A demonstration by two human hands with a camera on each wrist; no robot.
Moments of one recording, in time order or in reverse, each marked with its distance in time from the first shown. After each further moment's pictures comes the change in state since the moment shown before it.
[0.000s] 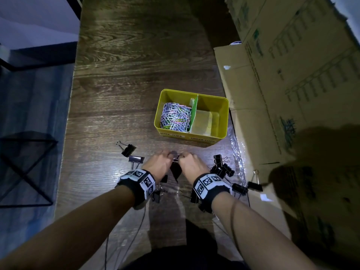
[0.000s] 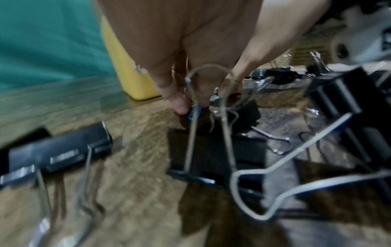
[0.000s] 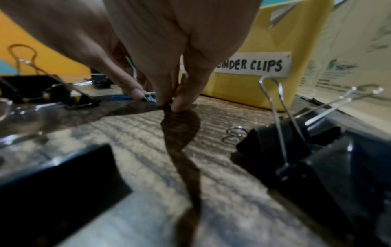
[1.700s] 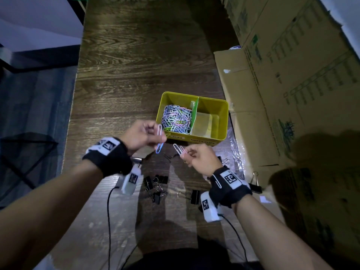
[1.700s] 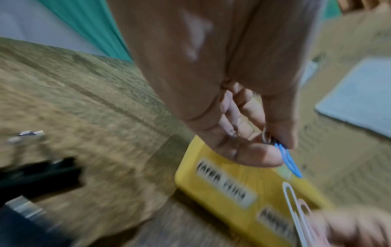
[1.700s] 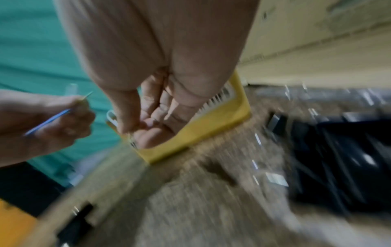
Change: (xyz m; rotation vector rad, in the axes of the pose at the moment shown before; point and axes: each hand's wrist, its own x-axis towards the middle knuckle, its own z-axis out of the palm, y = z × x) left_hand 0.001 -0.050 -0.080 -1.344 0.130 -0.093; right_hand -0.016 0.020 -0.041 0.869 0.110 0.153
